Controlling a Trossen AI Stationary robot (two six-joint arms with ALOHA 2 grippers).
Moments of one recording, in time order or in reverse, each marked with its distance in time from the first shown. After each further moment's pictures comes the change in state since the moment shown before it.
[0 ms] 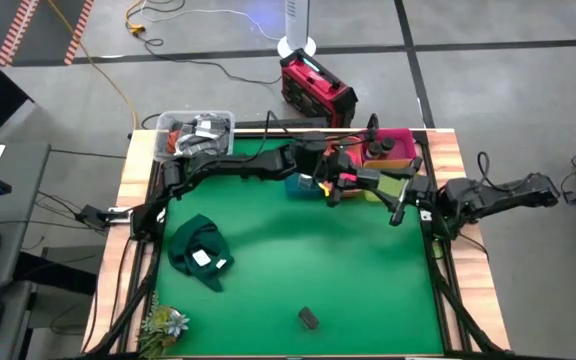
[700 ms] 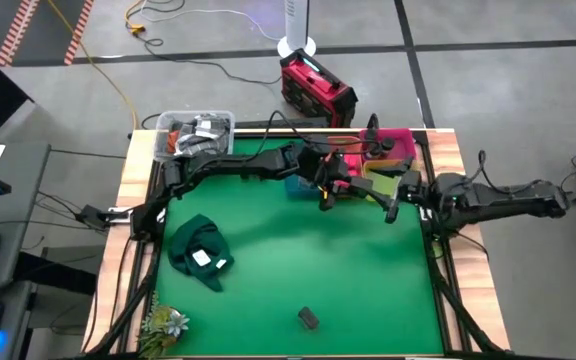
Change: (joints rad) left arm 0.003 0.003 -0.002 -0.212 0.014 0.108; right arm -0.177 0.090 0.036 -0.052 -0.204 0.108
